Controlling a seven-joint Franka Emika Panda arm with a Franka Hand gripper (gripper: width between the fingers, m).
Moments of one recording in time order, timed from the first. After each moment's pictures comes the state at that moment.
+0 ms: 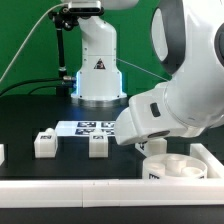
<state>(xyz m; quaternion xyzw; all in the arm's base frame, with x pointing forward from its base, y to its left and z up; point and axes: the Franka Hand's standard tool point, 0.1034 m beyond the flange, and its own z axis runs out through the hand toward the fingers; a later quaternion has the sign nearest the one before) 0.513 0.086 0.032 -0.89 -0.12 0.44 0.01</state>
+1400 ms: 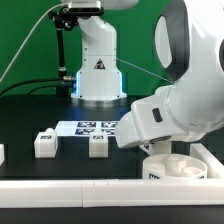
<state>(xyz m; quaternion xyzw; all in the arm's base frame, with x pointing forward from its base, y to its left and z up) 0.504 0.086 0.030 -0.88 -0.13 0.45 0.01</state>
